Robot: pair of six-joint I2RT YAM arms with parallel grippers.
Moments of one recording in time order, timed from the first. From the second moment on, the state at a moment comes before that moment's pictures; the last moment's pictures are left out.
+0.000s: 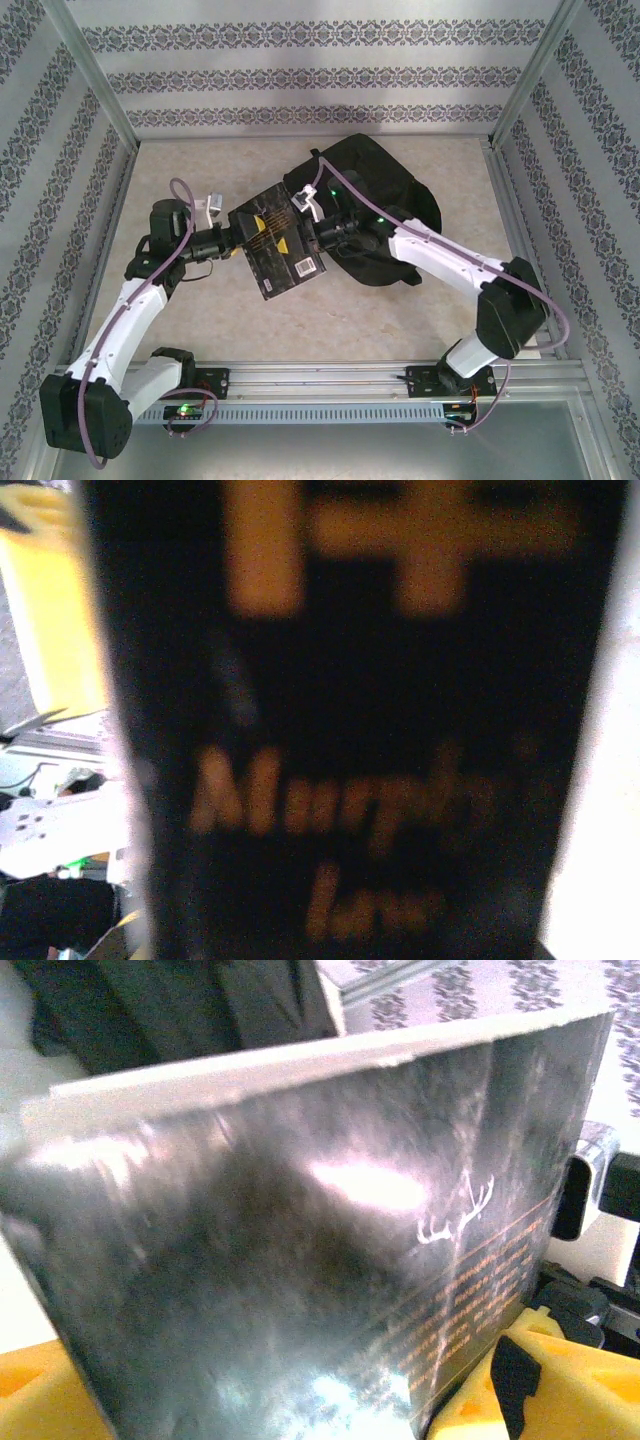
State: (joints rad) left arm -0.11 0.99 0.74 -0.22 0.84 -0.79; right arm 0.70 1.54 1.20 -0.27 -0.88 0.62
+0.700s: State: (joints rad) left arm -0.20 1.08 0.77 0.05 0.97 -0.90; right arm 0.58 1.37 1.04 0.00 -1.02 0.91
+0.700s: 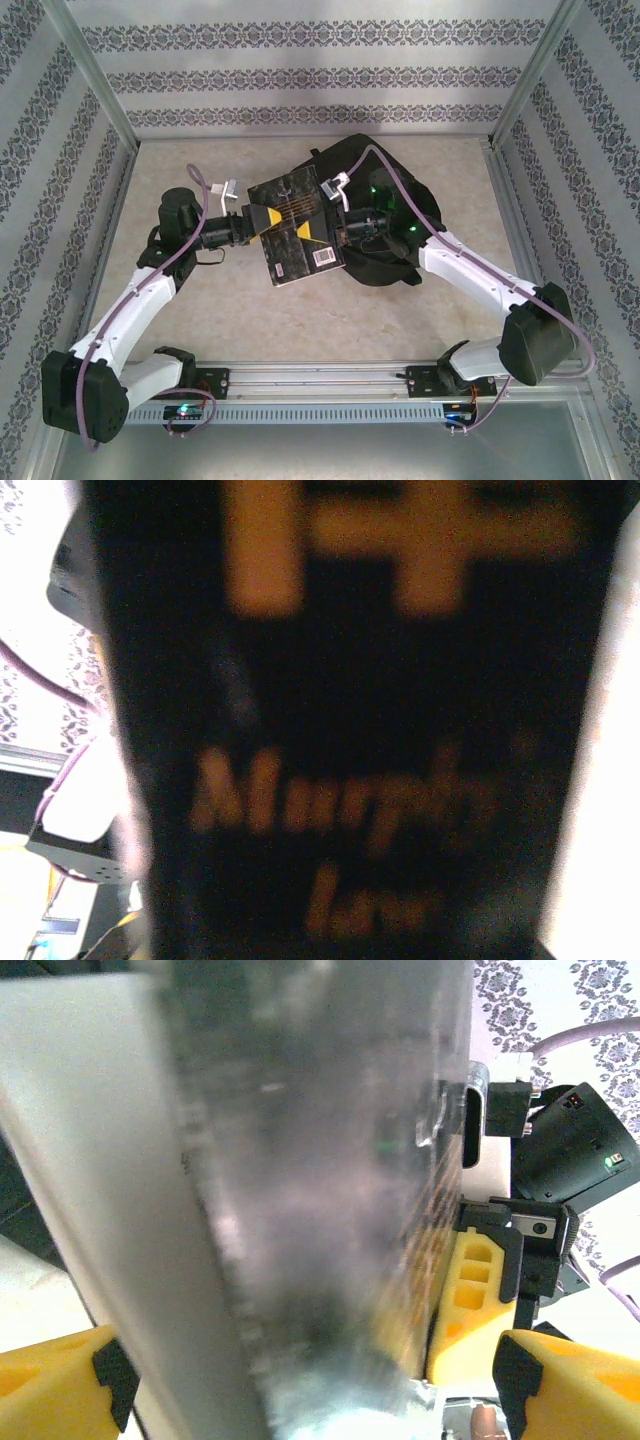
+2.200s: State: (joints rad) left arm -0.26 1.18 0.60 0.69 0.86 -1.32; right arm 0.49 1.21 0.83 0.13 -0.76 1.00
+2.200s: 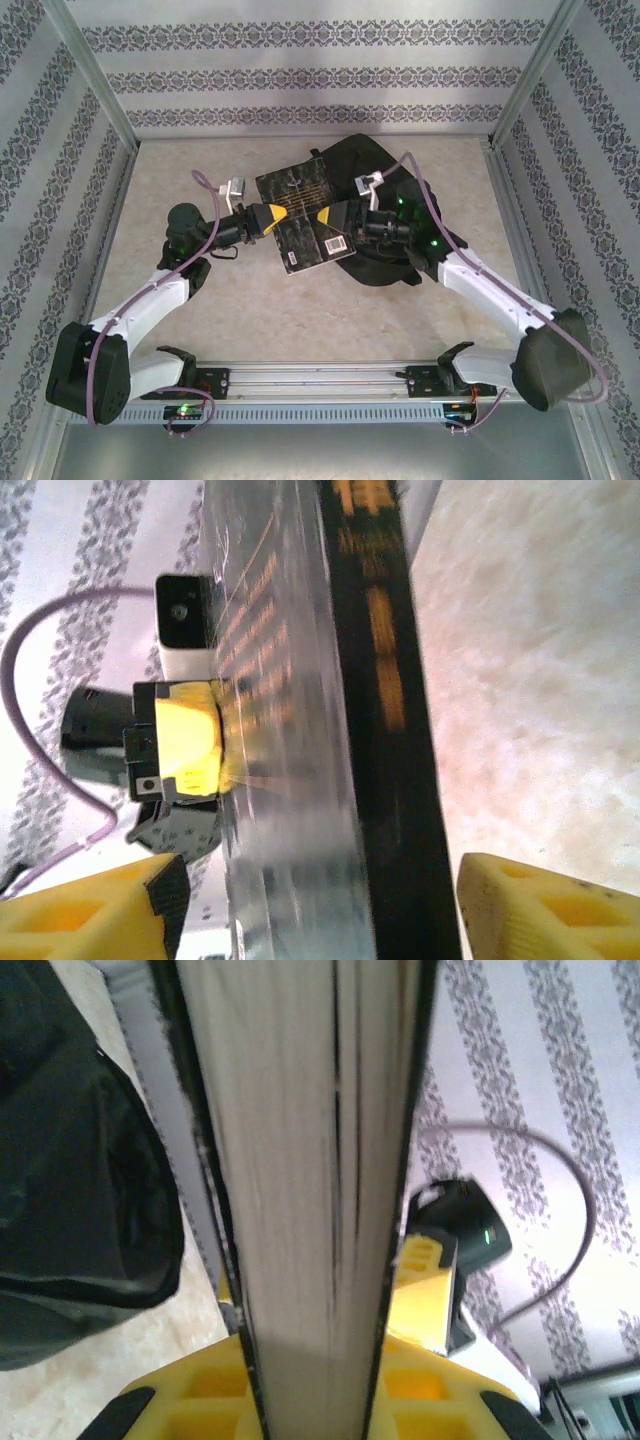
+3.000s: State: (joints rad) left arm -0.33 1.26 0.55 0.98 0.48 -1.56; right arm 0.68 1.16 0.60 0.64 -0.31 1.26
